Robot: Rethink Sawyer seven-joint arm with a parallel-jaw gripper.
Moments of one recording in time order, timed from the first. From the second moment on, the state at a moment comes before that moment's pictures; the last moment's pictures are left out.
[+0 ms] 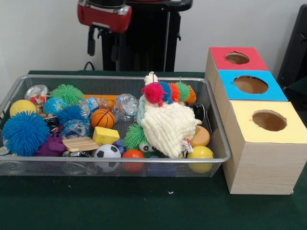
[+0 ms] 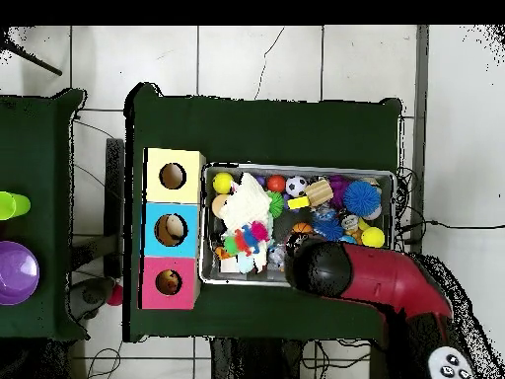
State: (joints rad) arm -0.51 -0.88 0.09 1.83 -0.33 0.60 1.79
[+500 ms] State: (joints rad) arm -0.65 -0.89 0.17 1.80 -0.46 0.60 1.78
